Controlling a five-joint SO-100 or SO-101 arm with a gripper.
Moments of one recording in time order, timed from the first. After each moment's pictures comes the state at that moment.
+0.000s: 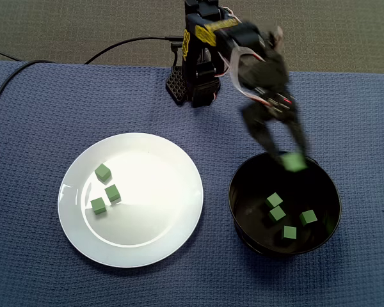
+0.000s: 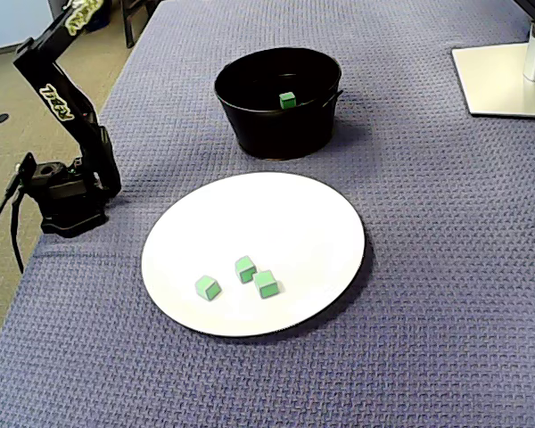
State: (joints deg) arm -25.8 108.2 85.2 37.8 -37.1
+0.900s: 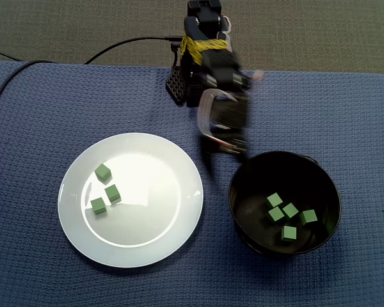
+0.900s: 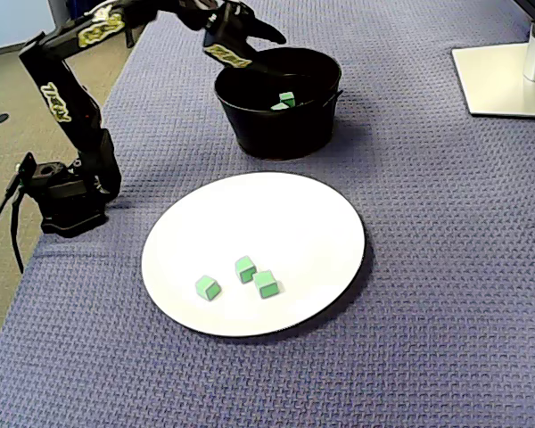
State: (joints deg) arm -1.9 104.2 87.0 54.5 -60.1
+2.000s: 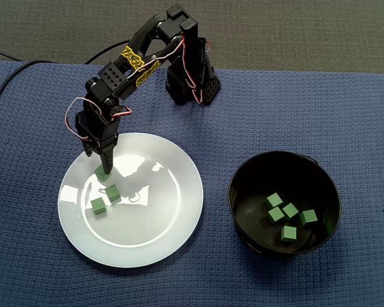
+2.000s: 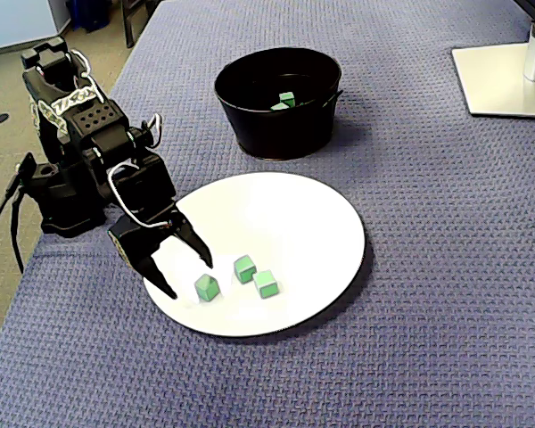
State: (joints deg) arm 48.3 83.1 104.9 43.6 -83.0
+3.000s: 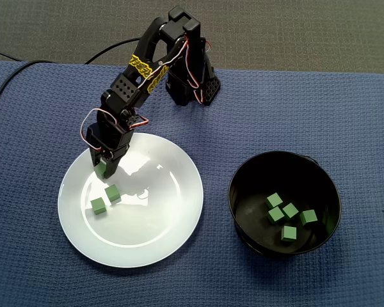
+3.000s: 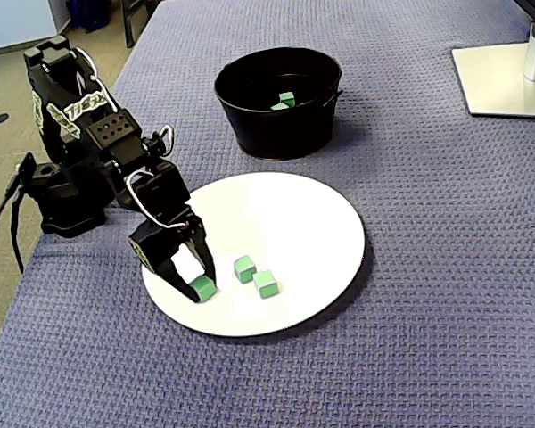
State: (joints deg) arm 43.6 84.4 117.2 28.1 -80.7
